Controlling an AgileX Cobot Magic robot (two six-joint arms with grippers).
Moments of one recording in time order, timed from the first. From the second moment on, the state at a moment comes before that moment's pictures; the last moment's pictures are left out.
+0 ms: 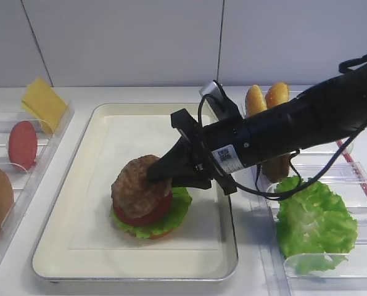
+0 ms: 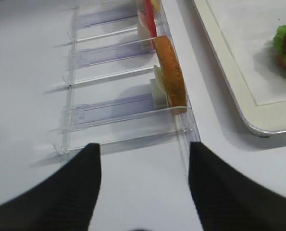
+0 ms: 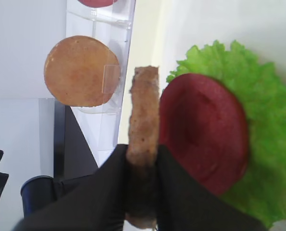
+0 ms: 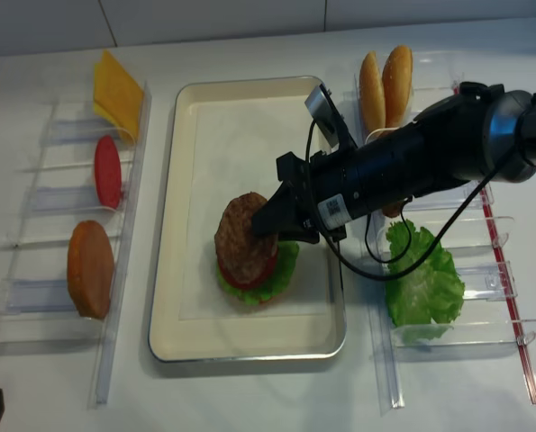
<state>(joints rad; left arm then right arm) -0.08 -0.02 -0.49 0.10 1.17 0.03 0.38 1.88 -0.94 1.60 1.03 -0.94</state>
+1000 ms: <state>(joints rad) -0.08 -0.02 -0.49 0.10 1.17 0.03 0.38 1.89 -0.94 1.55 1.00 -0.97</state>
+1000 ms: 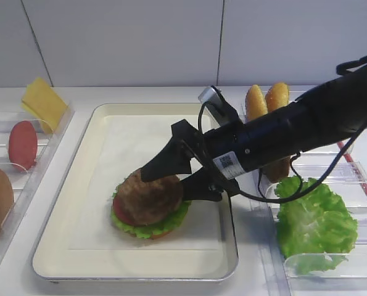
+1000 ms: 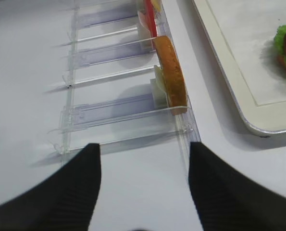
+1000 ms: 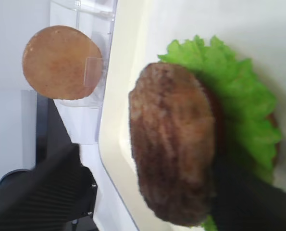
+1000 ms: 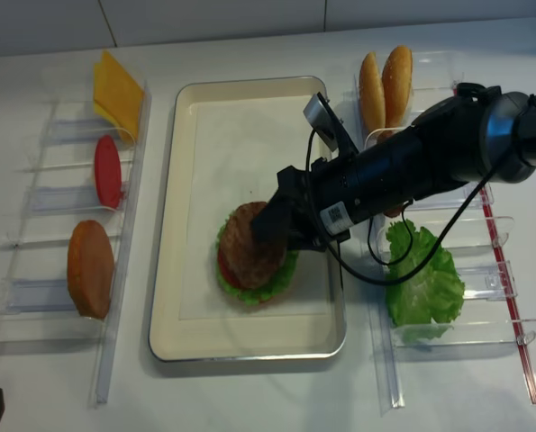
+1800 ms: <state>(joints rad) -0.08 -0.02 -0.49 0.10 1.17 0.03 0.38 1.90 -1.06 1.29 1.02 -0.80</state>
